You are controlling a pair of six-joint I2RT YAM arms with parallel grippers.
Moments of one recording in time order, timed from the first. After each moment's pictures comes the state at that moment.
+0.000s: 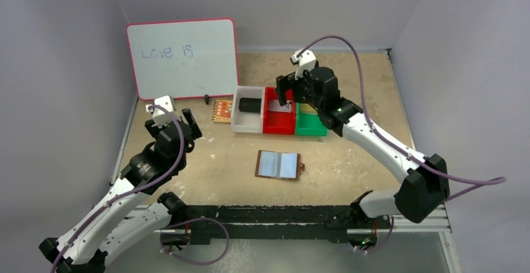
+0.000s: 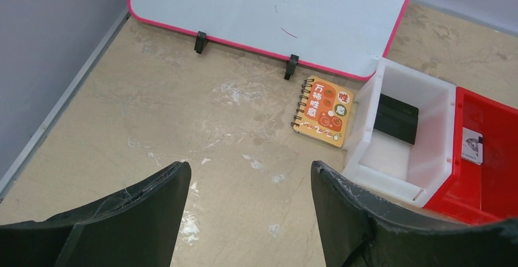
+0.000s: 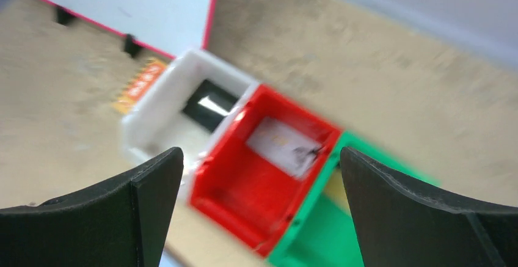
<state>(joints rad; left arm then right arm) -0.68 0.66 0.80 -0.64 -0.88 -0.53 0.60 1.40 1.15 -0.07 0.11 -0.06</state>
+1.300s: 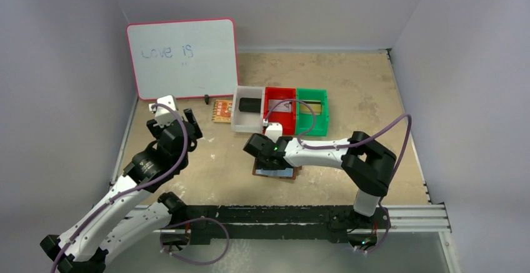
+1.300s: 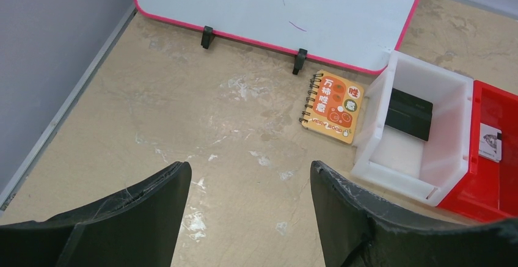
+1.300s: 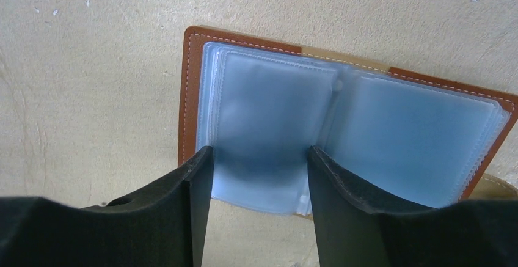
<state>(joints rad) -0.68 0.69 0.80 -0.65 -0.89 -0.54 1.10 1.77 1.08 -0.54 0.43 1.05</state>
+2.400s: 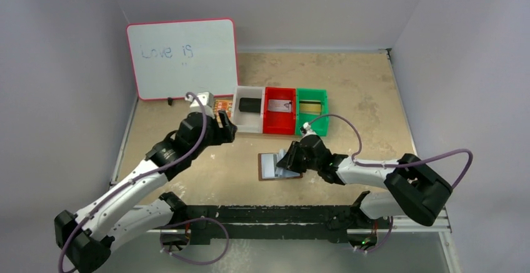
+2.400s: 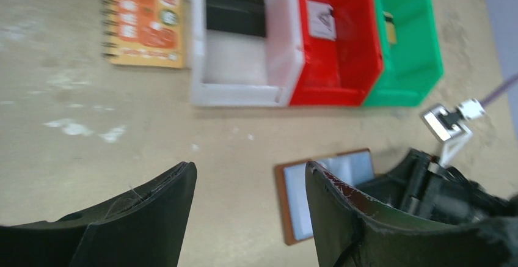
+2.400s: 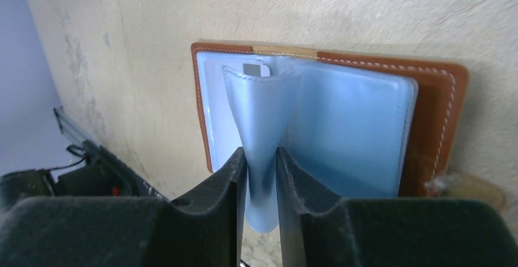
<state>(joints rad) -0.68 0.83 0.77 -0.44 -0.35 -0.60 0.81 1.33 0.41 0.19 -0.04 1.01</state>
